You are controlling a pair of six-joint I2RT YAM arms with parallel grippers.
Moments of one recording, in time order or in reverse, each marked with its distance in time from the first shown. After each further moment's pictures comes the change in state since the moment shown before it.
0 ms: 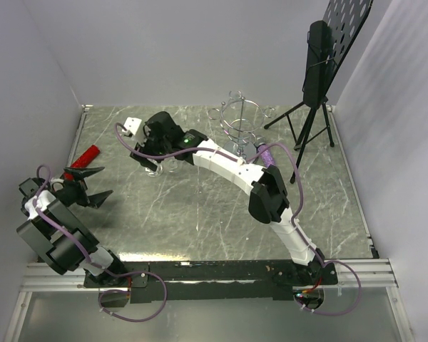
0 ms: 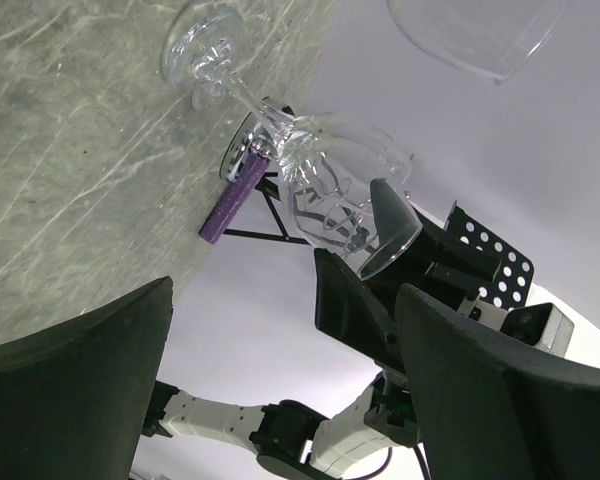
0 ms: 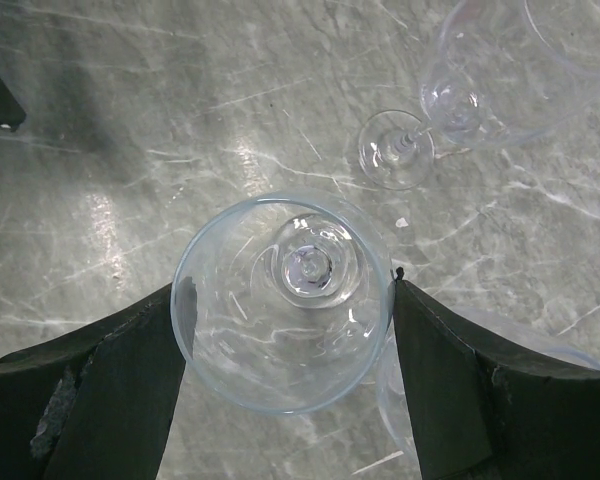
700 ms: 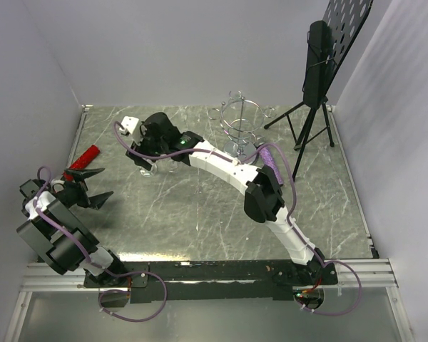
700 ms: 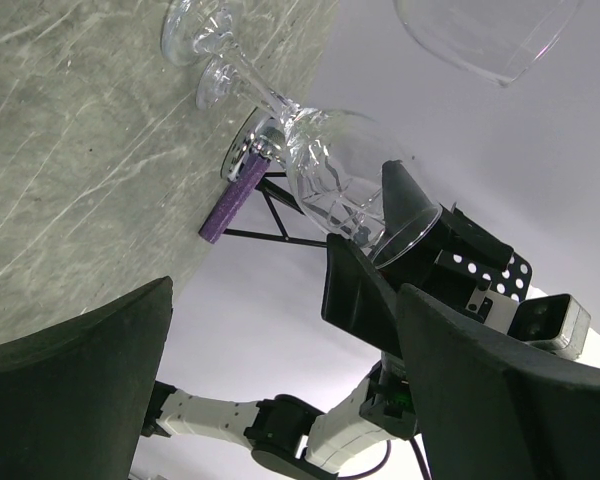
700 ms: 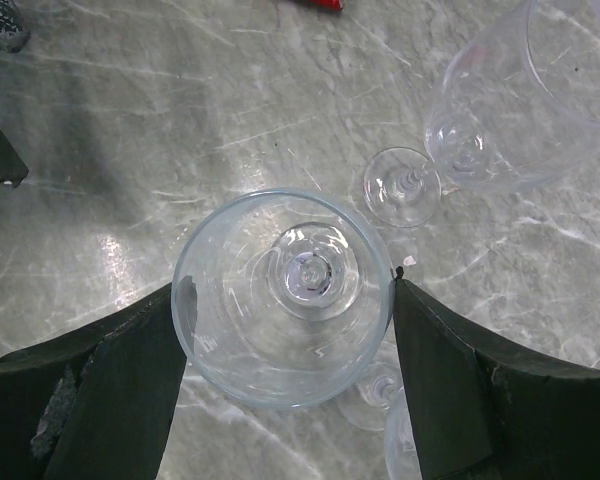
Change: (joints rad) left arm 0.006 0.000 -0.019 0.007 0.000 0.001; right arm 0.004 0.063 0.050 0.071 -0.030 0.037
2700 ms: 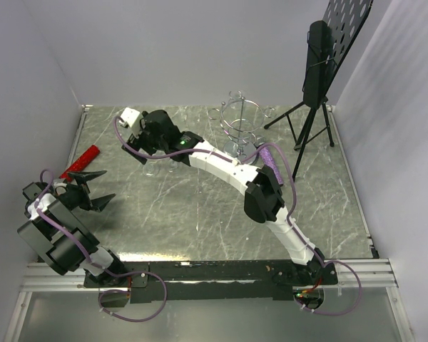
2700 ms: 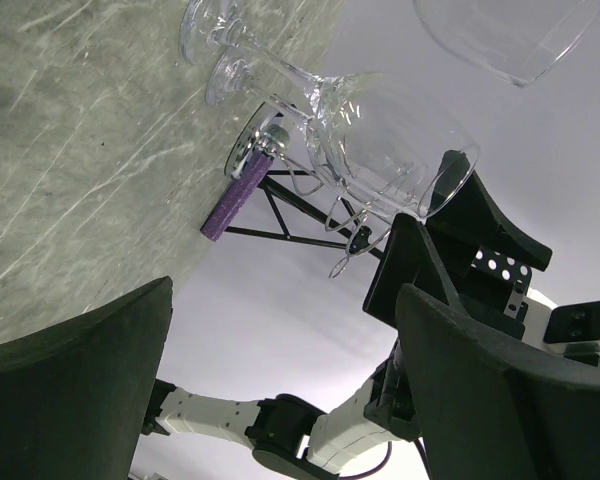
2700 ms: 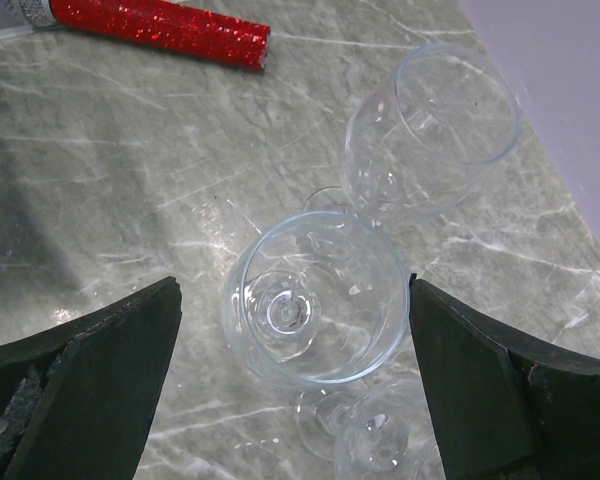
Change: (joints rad) left arm 0.001 -0.005 -0.040 0.019 0.000 -0.004; right arm 0.003 0.000 -0.002 0.124 0.121 0.027
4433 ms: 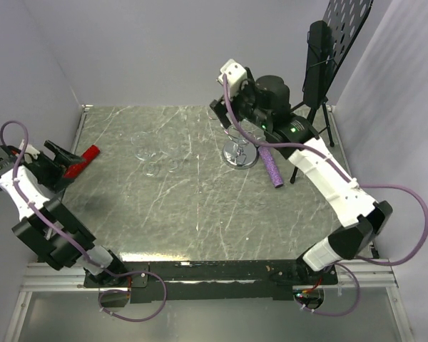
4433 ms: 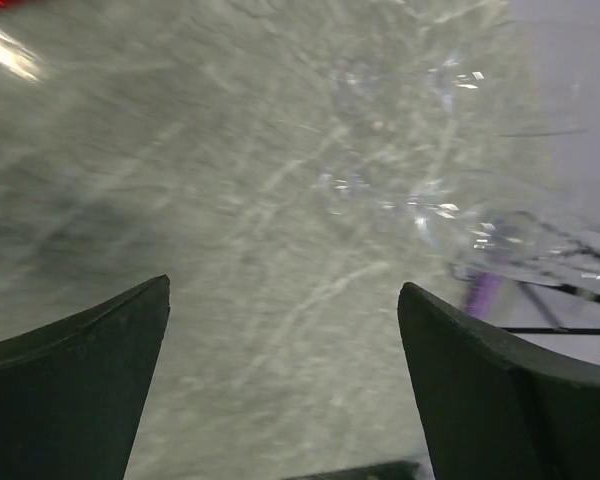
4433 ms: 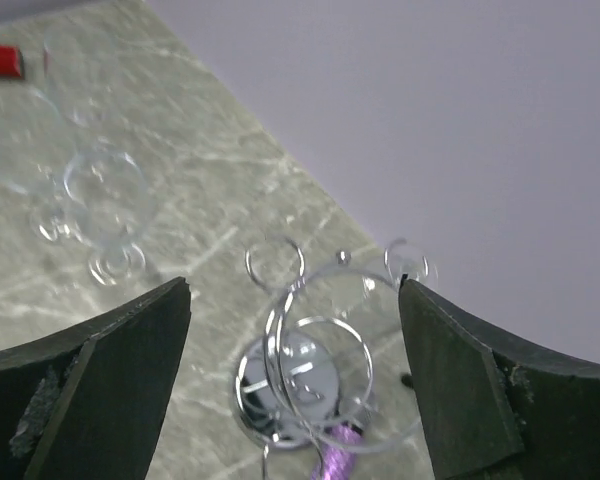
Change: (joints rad) left arm -0.016 0.051 0.523 -0.300 -0.408 0.550; right arm -0.324 -0.850 -0.584 -0.055 0.035 -0.116
